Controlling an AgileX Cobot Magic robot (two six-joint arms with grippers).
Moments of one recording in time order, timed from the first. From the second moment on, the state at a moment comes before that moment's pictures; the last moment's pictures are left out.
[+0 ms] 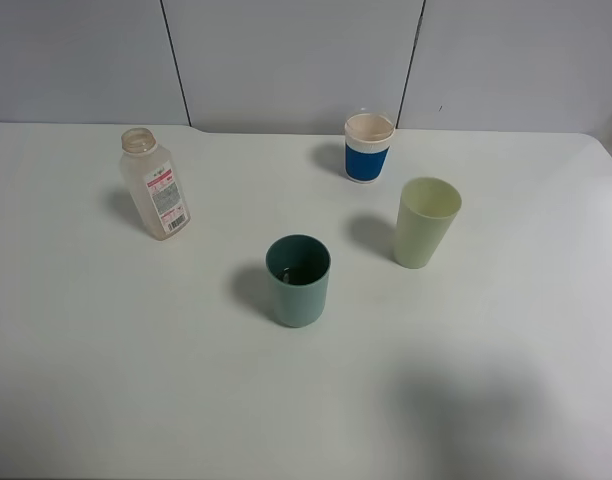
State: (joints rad) left arm 0.03 0.00 -0.67 0.07 0.70 -0.06; right arm -0.08 0.00 -0.50 0.01 1.07 -0.07
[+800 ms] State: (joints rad) left arm 0.06 -0.01 -0.58 0.08 0.98 -0.06; right arm -0.08 0.00 -0.50 0.01 1.07 -0.07
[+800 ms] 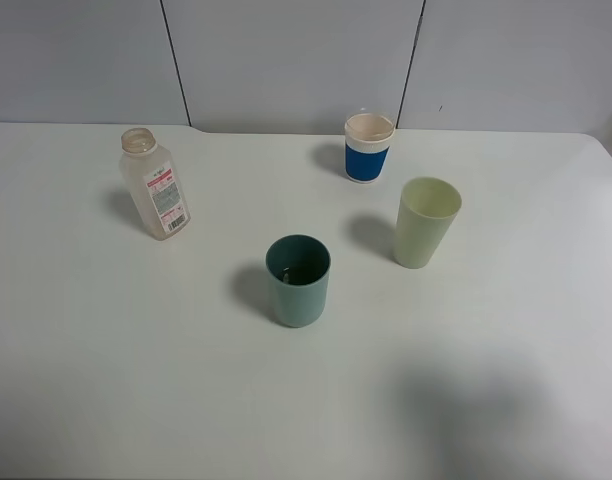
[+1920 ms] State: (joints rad) left arm 0.04 -0.01 -0.51 0.03 1.05 -0.05; right arm -0.08 0.00 -0.50 0.01 1.07 -0.07
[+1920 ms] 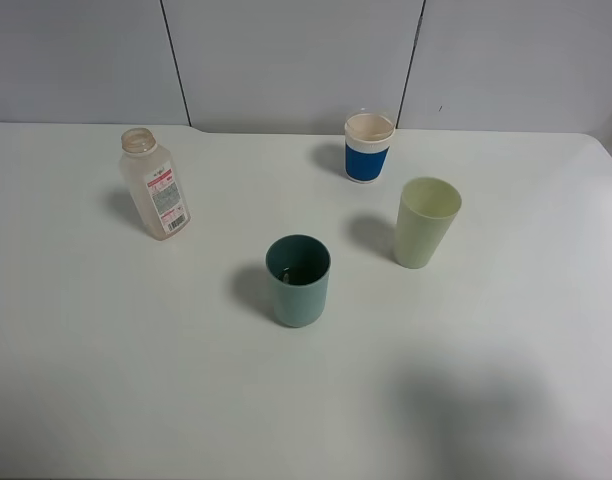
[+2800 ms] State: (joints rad) left arm 0.04 -0.01 -0.51 0.03 1.05 -0.05; right arm -0.08 0.00 -0.50 0.01 1.07 -0.07
